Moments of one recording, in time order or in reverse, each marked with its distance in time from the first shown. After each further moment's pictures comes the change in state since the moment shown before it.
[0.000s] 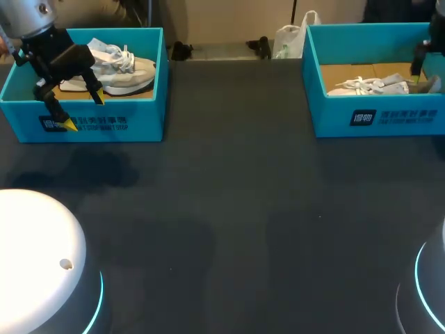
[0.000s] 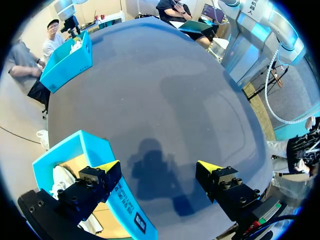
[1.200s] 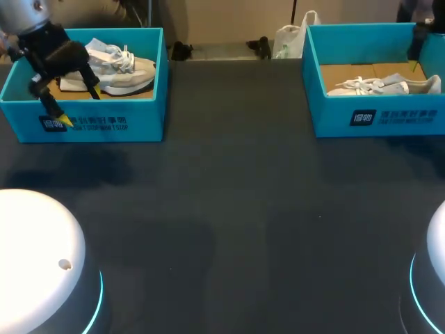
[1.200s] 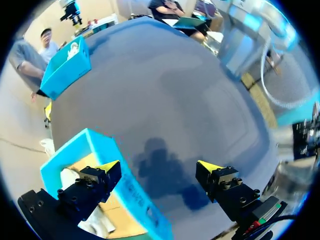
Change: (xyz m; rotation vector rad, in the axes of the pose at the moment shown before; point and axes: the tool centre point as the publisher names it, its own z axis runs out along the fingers) left arm -0.013 0.022 -0.013 -0.017 -0.026 0.112; right arm 0.047 -0.099 -0.105 0.013 0.080 0.013
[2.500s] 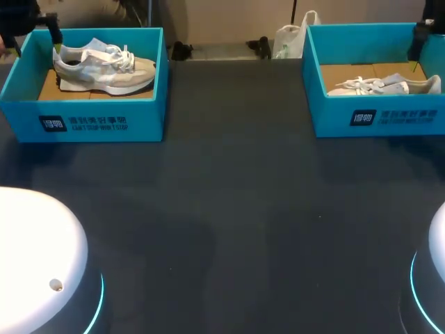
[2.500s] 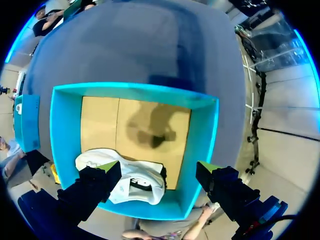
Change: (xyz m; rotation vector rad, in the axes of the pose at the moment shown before) left arm -0.109 0.211 -0.059 -0.344 0.122 0.890; right arm 0.000 -0.001 0.000 -0.003 0.000 0.000
